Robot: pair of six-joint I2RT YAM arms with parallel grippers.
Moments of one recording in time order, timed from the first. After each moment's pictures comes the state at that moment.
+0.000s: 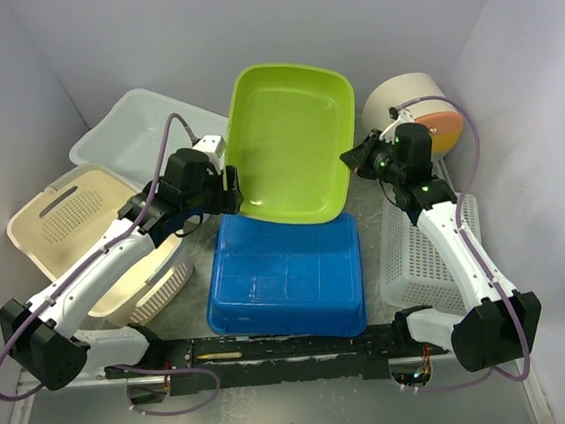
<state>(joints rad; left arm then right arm) -0.64 1.26 1.20 -0.55 -0.13 -0.34 0.18 1.18 1.07 -0.25 -0.22 0.53</state>
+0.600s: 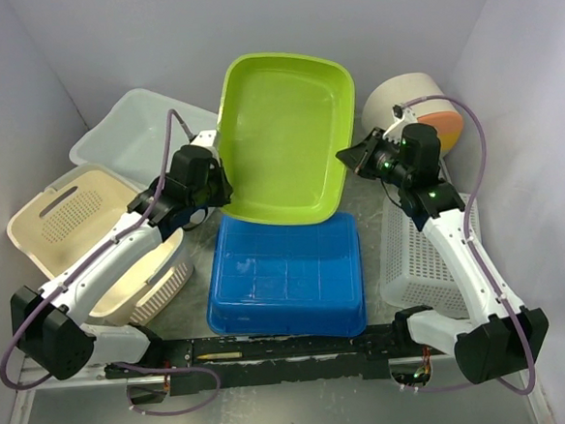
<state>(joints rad) -0.62 1.31 1.18 -0.43 -0.16 -0.41 0.18 1.12 1.08 -0.26 -0.29 0.59</state>
